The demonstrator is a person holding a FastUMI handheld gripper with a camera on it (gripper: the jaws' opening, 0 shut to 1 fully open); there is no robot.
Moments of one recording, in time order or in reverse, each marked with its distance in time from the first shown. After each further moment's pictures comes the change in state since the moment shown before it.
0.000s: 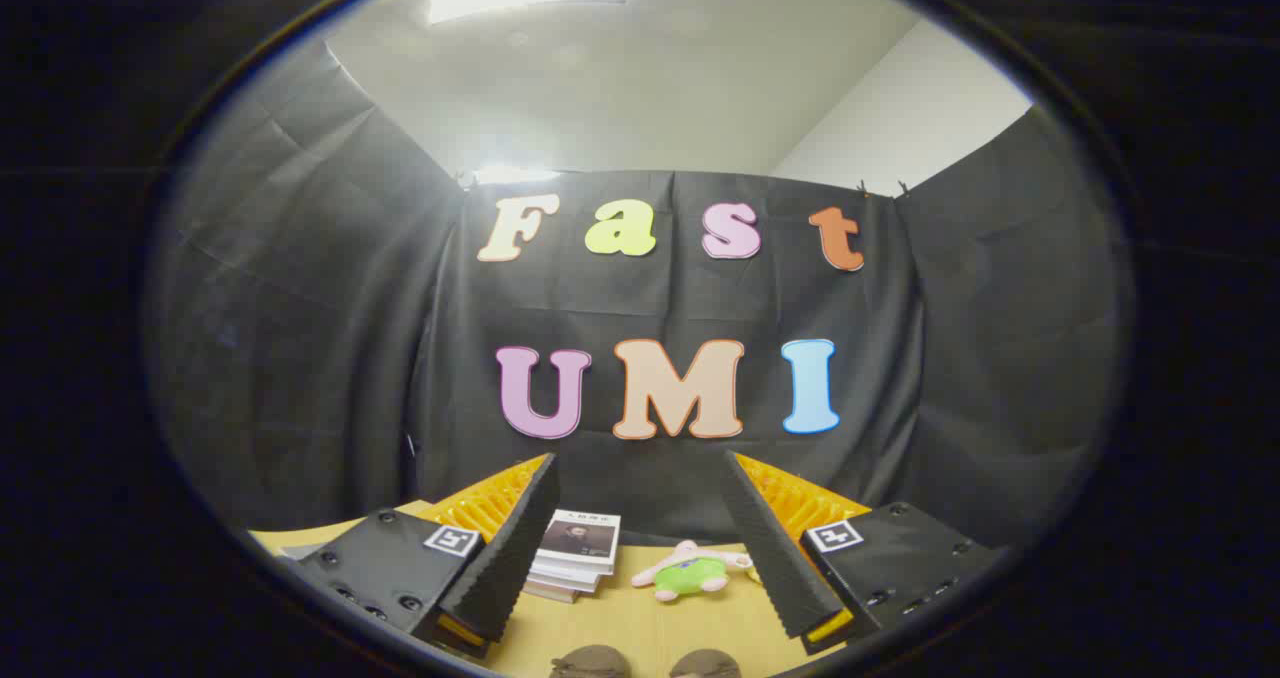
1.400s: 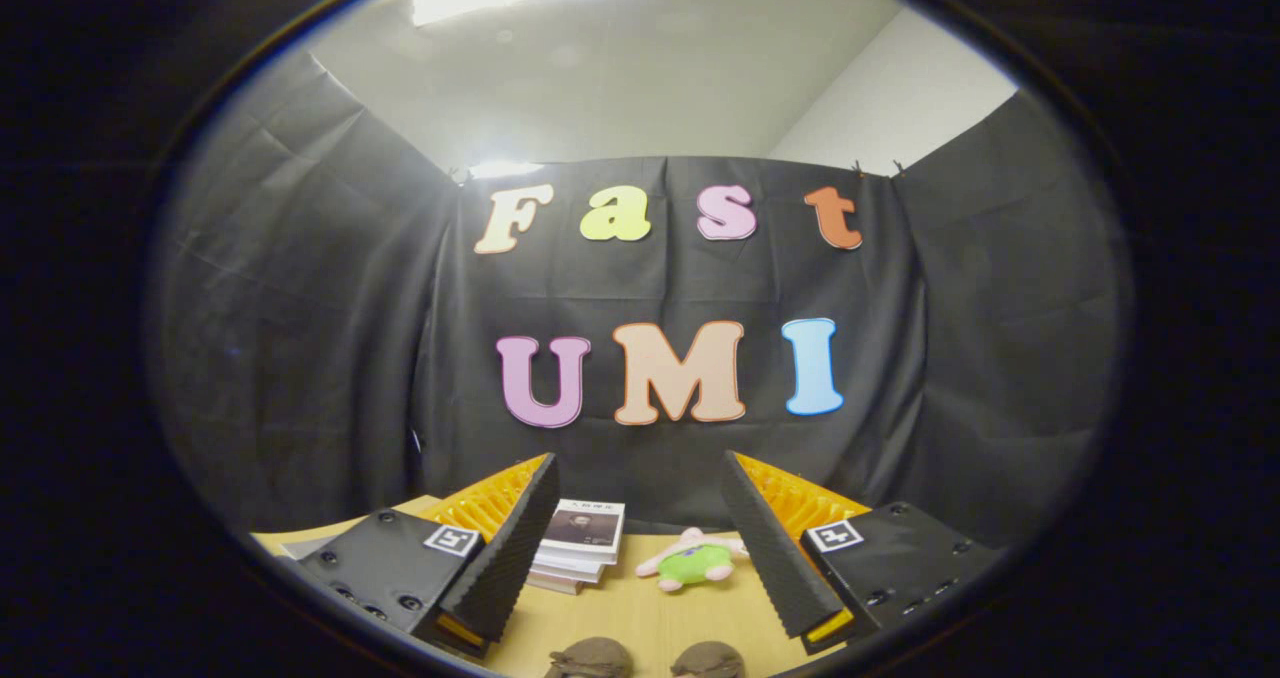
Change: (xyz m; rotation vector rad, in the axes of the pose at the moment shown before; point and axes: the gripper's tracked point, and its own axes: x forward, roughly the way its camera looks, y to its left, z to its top) arm 0.000 -0.012 -0.018 0.040 0.042 0.013
